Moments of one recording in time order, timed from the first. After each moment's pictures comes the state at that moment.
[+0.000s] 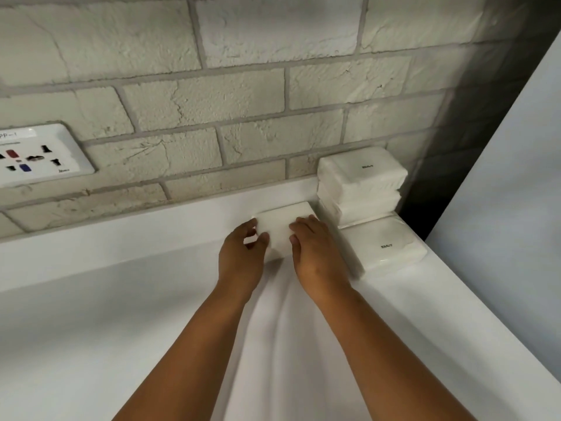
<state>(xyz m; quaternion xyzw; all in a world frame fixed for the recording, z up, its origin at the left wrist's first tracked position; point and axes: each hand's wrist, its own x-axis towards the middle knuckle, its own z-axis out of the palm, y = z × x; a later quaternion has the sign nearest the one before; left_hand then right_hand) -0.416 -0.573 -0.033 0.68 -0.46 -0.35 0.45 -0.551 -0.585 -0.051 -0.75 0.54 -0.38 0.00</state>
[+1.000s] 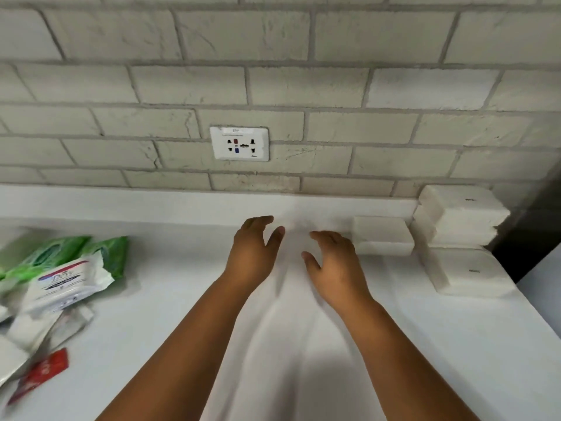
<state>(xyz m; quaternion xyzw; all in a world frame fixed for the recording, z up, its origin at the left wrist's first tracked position) -0.286 -0.446 0.027 0.74 -0.52 -0.16 0.40 -0.444 -0.482 0.006 -0.81 0.50 -0.27 0.13</state>
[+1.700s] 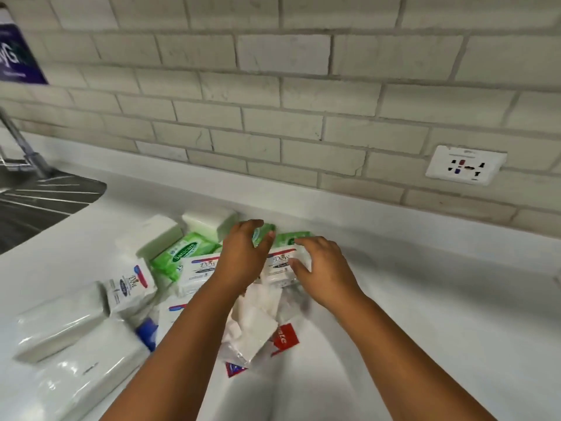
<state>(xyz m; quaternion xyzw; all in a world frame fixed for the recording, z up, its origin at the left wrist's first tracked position) 0.041 -0.234 0.047 0.82 -0.39 -0.07 0.41 -0.103 -0.317 0.037 -0.90 0.33 -0.20 0.21</state>
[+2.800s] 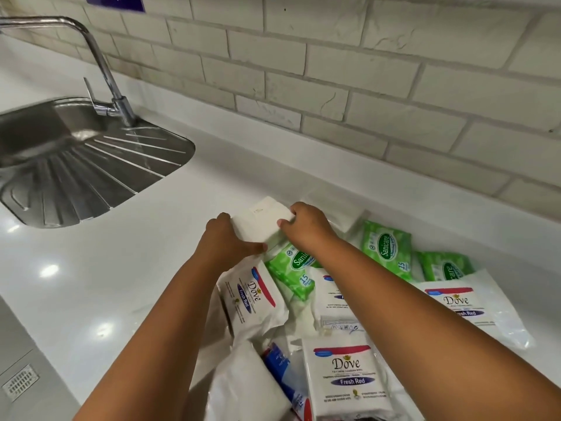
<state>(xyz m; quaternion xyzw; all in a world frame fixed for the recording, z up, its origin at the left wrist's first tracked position) 0.330 -0.110 -0.010 0.92 -0.20 -0.16 0.29 0.247 -0.257 -0.001 -0.90 0.31 -0.05 0.30</state>
